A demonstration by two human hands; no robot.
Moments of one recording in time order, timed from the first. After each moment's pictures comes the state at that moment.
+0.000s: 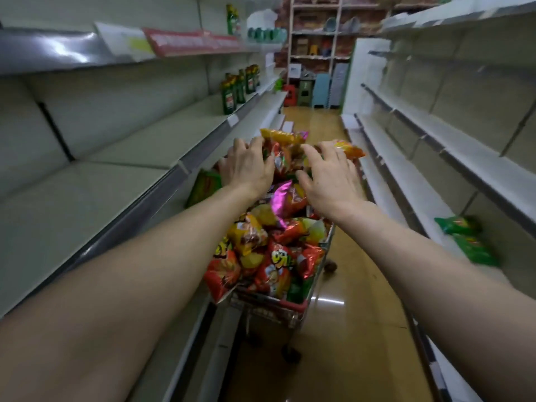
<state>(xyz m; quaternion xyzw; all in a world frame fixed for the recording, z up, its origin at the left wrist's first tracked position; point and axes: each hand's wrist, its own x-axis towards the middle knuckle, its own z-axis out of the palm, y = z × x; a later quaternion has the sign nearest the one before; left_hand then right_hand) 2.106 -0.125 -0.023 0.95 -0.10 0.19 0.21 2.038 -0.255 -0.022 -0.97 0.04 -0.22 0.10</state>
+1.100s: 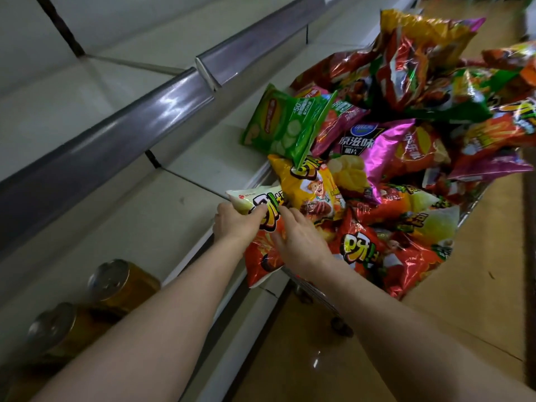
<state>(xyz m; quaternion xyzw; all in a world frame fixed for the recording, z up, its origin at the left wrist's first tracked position) 2.197 -0.042 -0.274 0.82 0.37 0.01 0.44 2.181 -0.171 -0.270 -0.94 -0.15 0.14 0.27</state>
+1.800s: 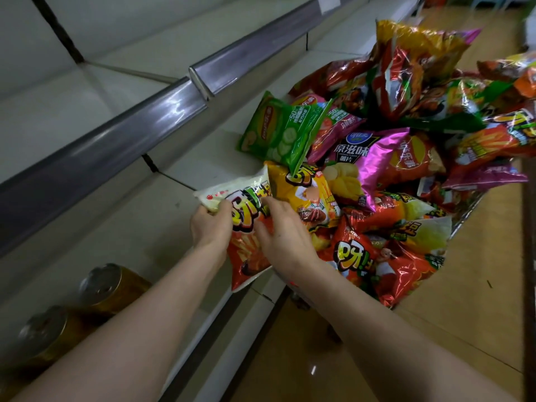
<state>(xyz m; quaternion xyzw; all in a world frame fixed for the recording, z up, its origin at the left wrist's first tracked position) 2.187 -0.032 -0.254 0.69 0.41 0.13 0.58 2.180 -0.161 -0.251 -0.90 -0.16 0.03 0.39</state>
